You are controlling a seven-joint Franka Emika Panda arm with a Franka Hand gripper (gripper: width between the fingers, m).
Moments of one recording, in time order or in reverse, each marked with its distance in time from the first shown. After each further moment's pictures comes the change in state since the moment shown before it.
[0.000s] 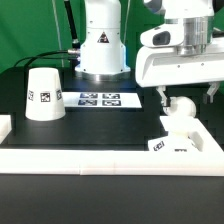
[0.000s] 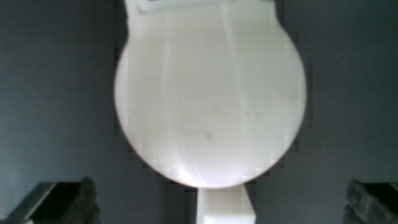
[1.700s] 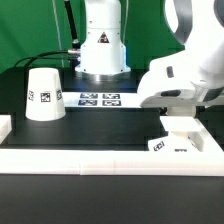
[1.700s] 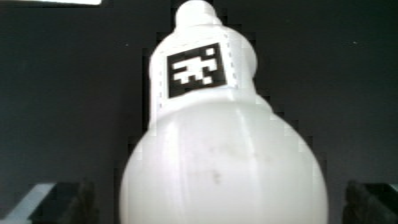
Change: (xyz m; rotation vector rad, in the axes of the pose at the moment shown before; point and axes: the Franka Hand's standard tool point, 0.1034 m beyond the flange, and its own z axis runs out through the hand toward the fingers) arm -0.019 0.003 0.026 -0.028 -0.781 0.032
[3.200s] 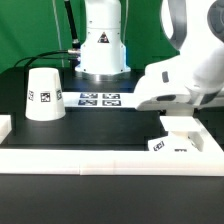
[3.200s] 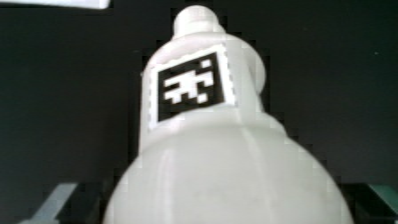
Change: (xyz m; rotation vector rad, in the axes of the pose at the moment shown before) arm -0.002 0.009 0.000 0.008 -0.005 -0.031
